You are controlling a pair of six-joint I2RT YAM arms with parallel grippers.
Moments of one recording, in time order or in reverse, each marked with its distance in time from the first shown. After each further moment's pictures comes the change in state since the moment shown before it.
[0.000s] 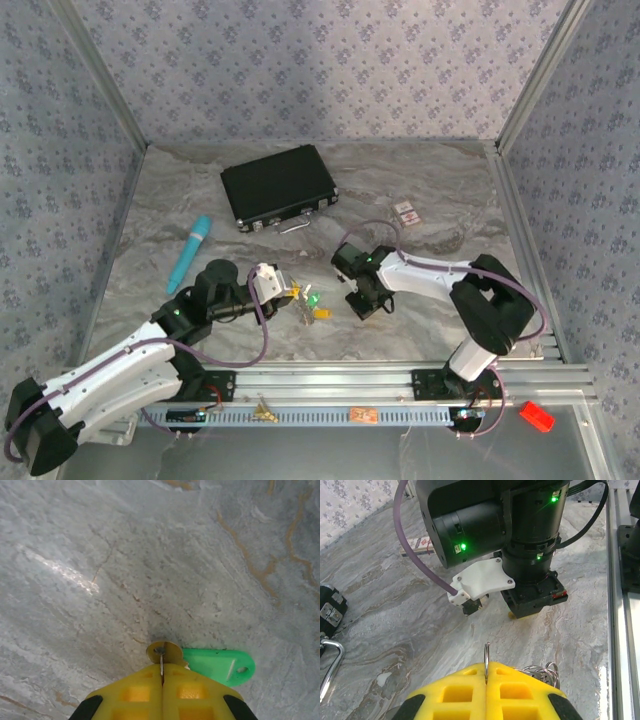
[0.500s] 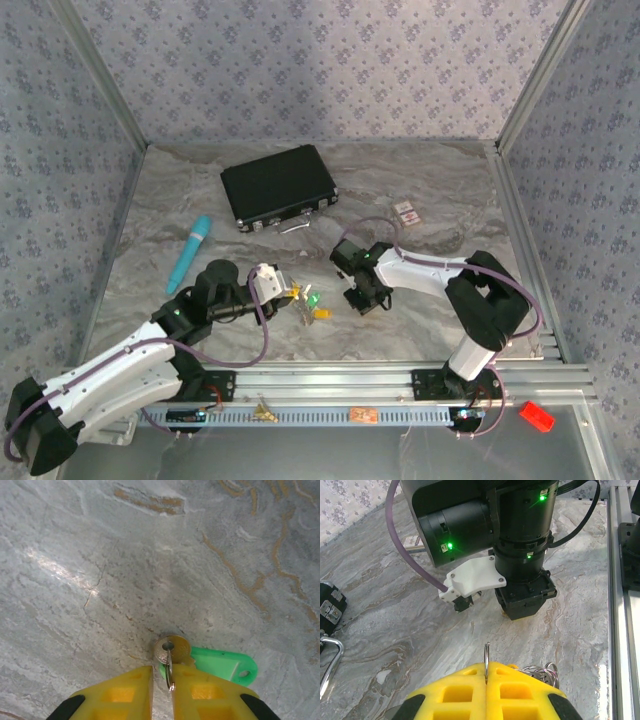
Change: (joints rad) left arm -0.004 0.001 0.000 -0.003 -0.003 0.000; right arm -0.013 0.026 0.024 -0.001 0.000 0.023
